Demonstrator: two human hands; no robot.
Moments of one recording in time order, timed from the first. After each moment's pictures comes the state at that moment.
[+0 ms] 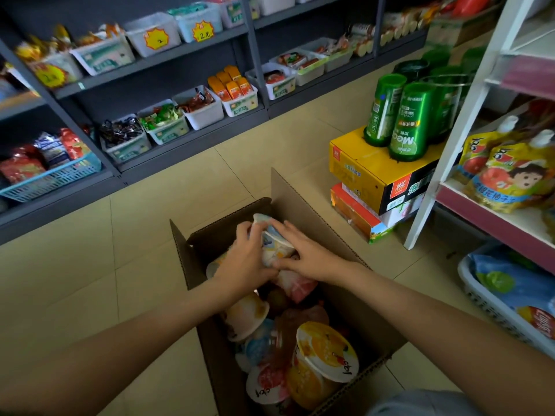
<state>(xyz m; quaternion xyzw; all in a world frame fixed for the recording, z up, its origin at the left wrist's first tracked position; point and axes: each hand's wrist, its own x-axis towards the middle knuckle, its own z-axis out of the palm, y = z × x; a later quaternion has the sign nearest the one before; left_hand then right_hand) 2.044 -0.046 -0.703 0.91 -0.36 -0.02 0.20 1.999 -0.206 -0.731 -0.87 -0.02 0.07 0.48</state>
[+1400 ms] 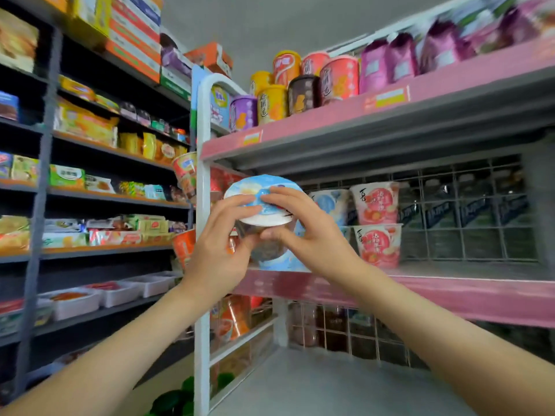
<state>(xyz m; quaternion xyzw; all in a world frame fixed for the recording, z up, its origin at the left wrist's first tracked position) 1.945 -0.416 -0.287 0.32 -0.67 0.36 0.56 1.795 -0.498 -0.263 -0.82 -0.07 -0.56 0.07</state>
